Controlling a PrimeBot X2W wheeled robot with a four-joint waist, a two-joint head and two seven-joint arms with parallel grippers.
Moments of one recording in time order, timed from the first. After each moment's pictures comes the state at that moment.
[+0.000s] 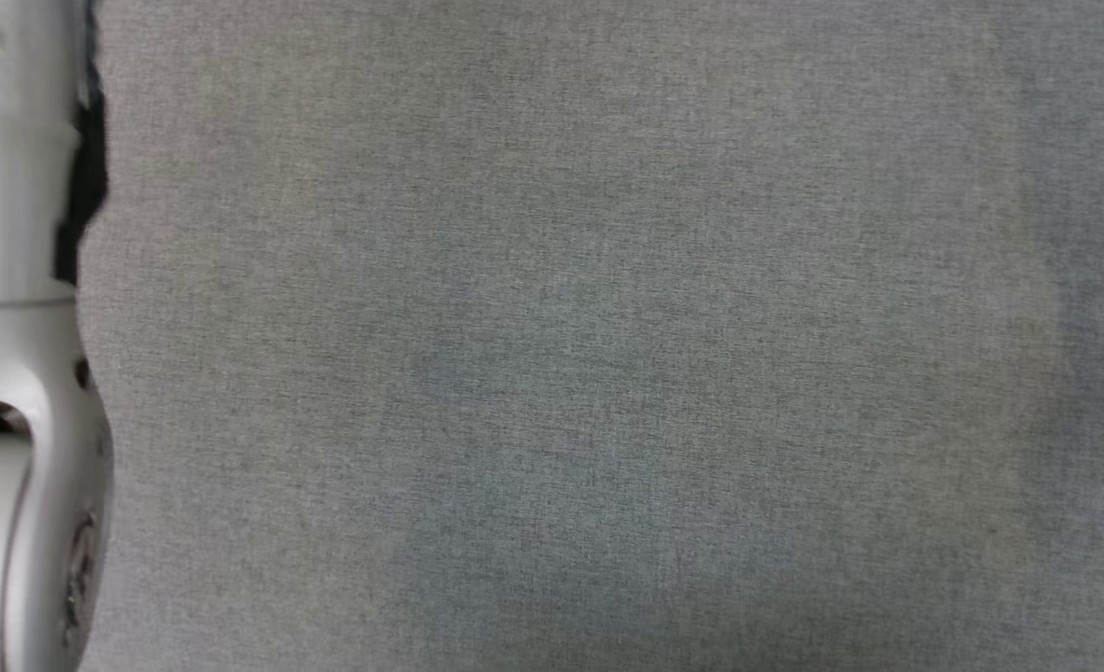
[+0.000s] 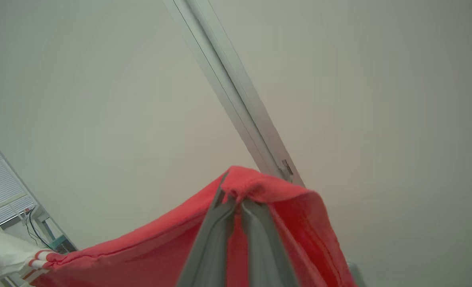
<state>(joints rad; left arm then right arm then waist) -1.50 0.11 -0.15 0.72 -0.65 -0.11 -0.22 -1.44 -0.41 0.39 0.64 0.94 0.13 -0.12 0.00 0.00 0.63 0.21</state>
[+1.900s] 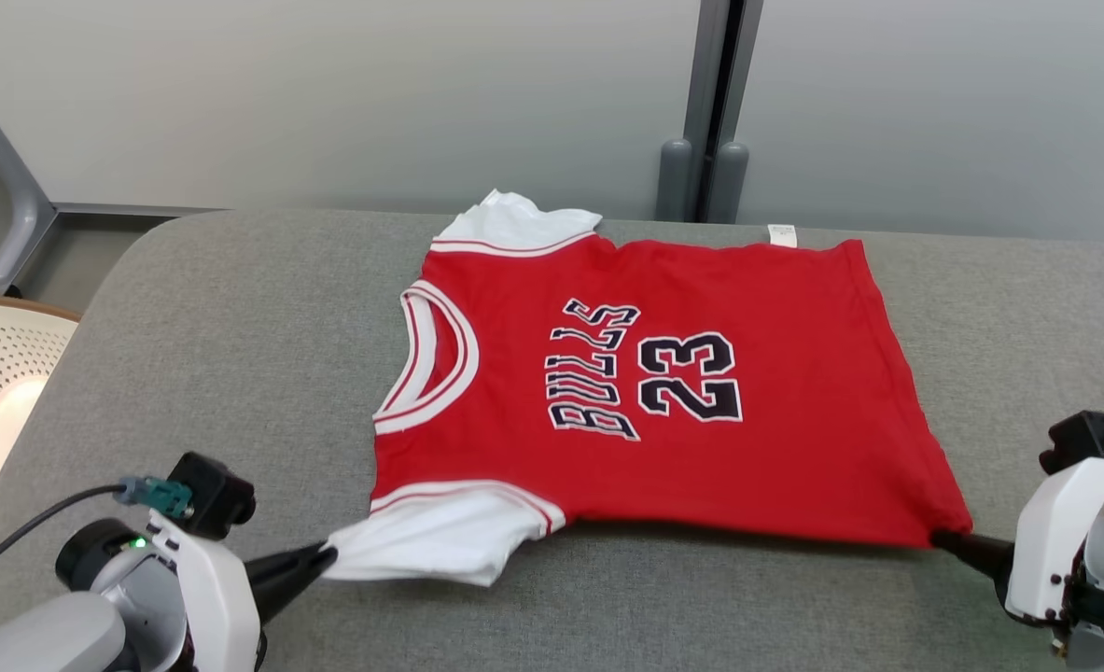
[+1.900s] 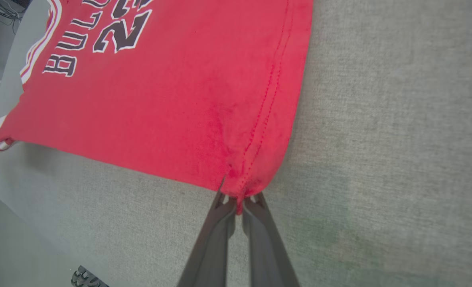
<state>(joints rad) -0.60 0.83 -1.23 0.17 -1.13 -0.13 0.12 -0.56 -0.75 1.07 0.55 1.48 0.13 0.37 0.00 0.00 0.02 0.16</state>
